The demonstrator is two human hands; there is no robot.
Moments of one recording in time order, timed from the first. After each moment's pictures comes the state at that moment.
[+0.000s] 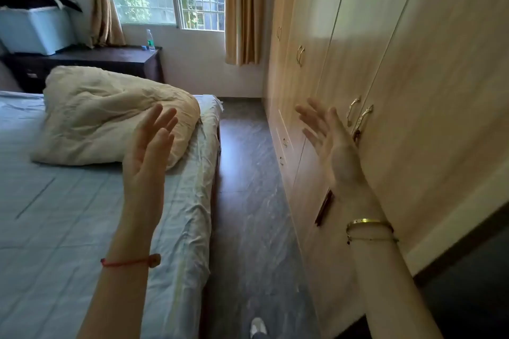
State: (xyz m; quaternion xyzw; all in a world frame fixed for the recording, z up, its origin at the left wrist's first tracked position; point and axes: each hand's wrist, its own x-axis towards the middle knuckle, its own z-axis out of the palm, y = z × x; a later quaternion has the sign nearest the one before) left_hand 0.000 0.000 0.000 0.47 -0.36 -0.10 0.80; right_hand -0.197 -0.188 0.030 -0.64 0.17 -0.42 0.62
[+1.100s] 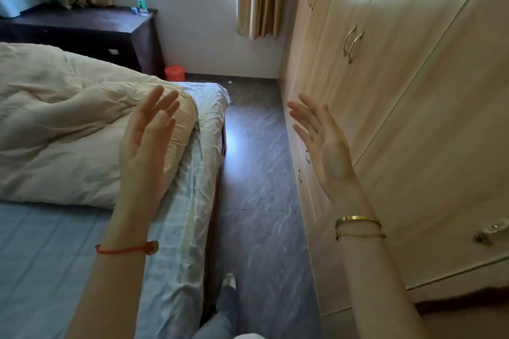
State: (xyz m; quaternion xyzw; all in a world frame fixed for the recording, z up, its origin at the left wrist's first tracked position) left_hand 0.311 -0.355 -0.033 0.50 -0.30 -0.14 0.80; right_hand 0.143 -0.538 -0.024 -0.60 0.21 -0.37 0.67
